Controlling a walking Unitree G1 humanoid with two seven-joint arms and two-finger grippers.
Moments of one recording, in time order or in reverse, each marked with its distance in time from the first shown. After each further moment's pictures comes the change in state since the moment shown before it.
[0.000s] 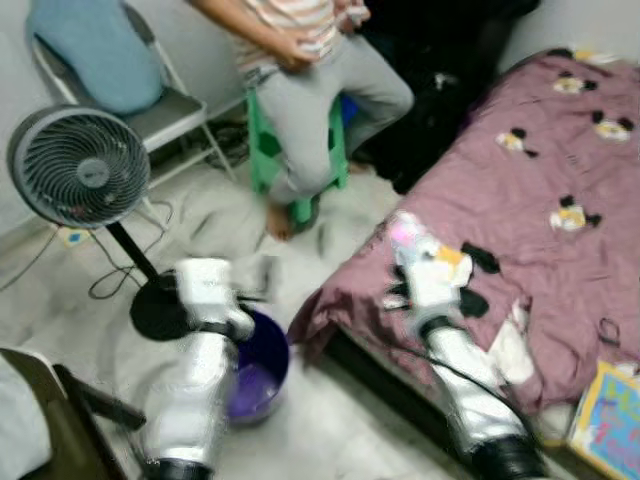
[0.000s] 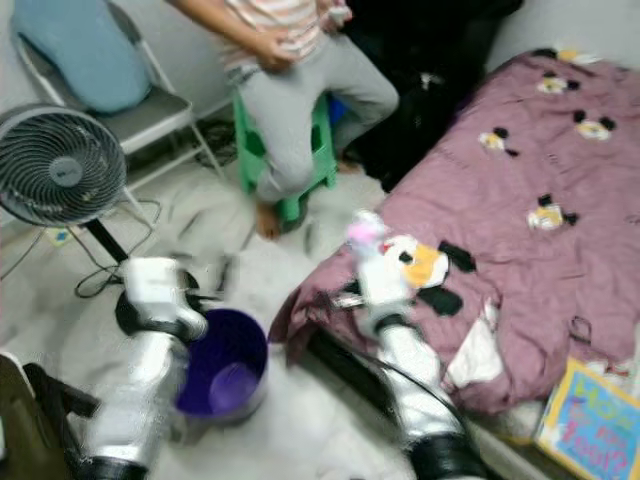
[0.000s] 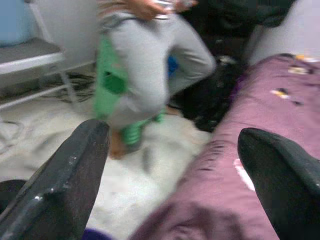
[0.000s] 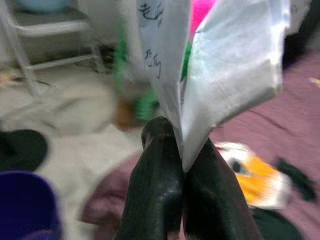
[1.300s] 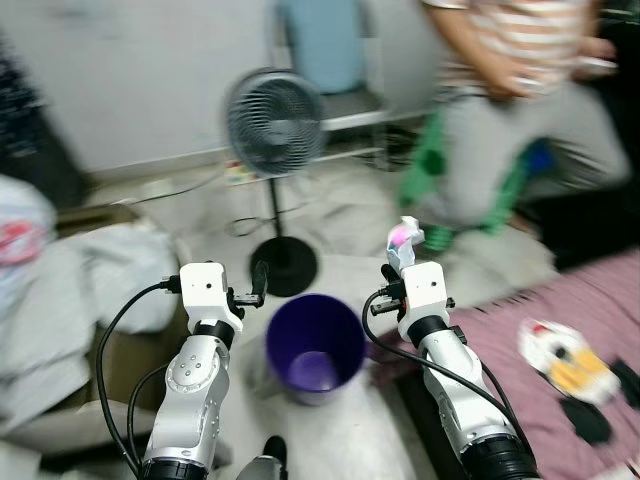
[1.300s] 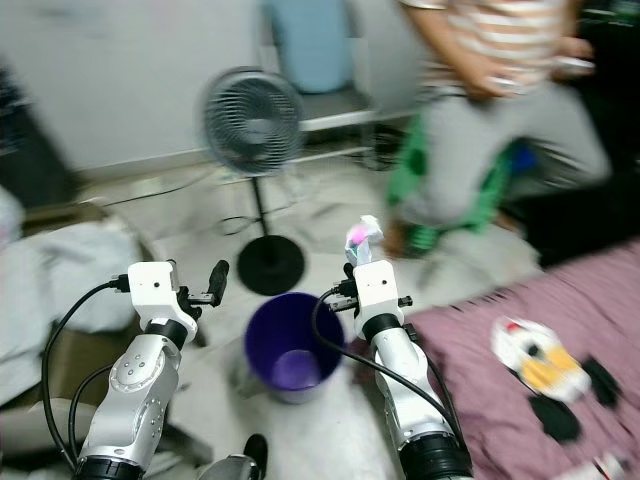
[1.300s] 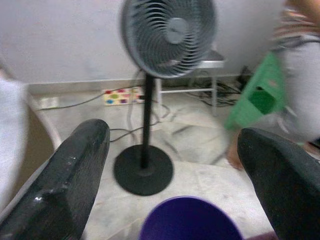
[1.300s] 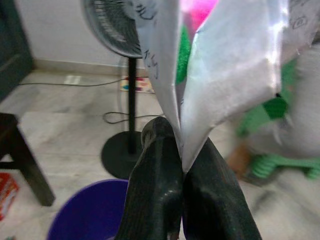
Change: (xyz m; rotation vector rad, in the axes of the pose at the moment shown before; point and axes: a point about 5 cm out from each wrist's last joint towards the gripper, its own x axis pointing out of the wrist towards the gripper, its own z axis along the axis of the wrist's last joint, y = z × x) left arm 0.000 0.016 -0.003 0.050 0.035 0.082; right arm 0.003 0.016 0.006 0.003 -0.034 0.057
